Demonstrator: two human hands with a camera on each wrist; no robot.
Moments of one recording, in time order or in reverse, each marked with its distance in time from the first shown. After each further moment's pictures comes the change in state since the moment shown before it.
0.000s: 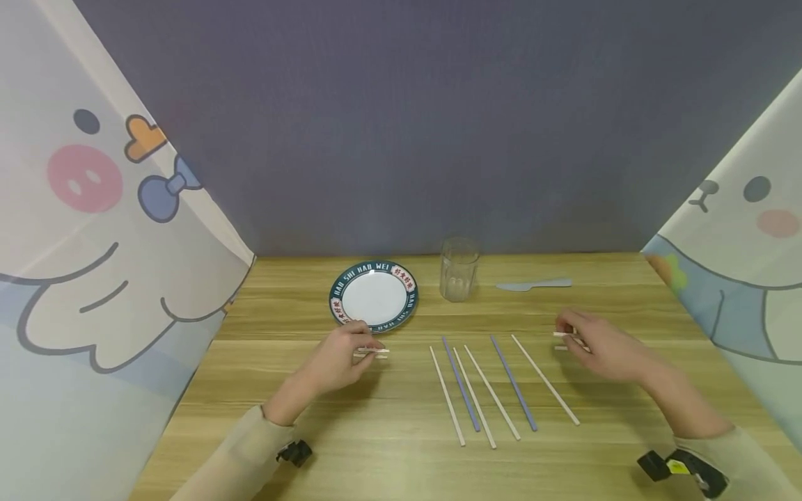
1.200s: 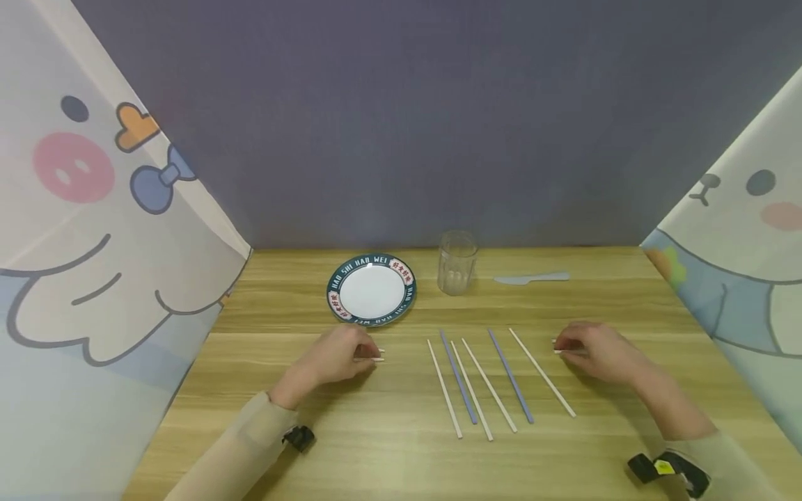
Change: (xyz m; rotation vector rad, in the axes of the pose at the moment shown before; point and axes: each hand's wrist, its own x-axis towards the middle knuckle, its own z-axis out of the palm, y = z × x) left_hand 0.004 -0.021 0.016 -0.071 -0.286 -0.119; right_hand -0.019 0.020 0.028 -0.067 0.013 0.035
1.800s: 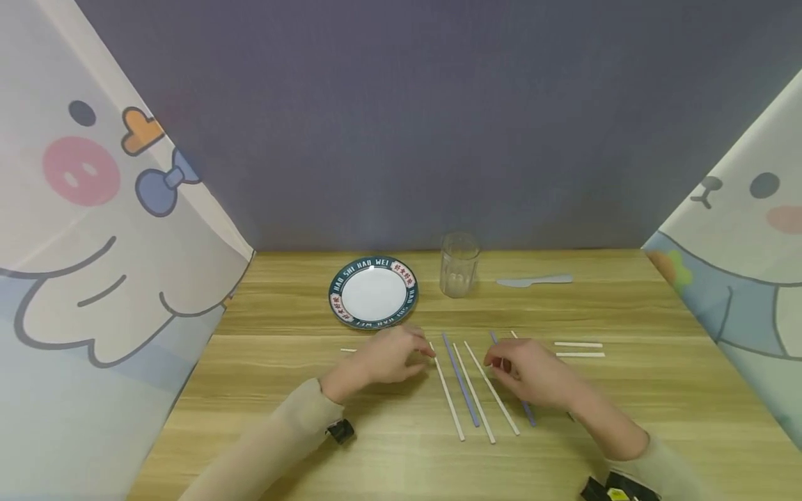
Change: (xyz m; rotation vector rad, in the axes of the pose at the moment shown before) left_hand 0.051 0.065 0.010 0.063 -0.078 0.226; right_hand 0.052 -0.111 0.023 0.210 -0.114 -0.050
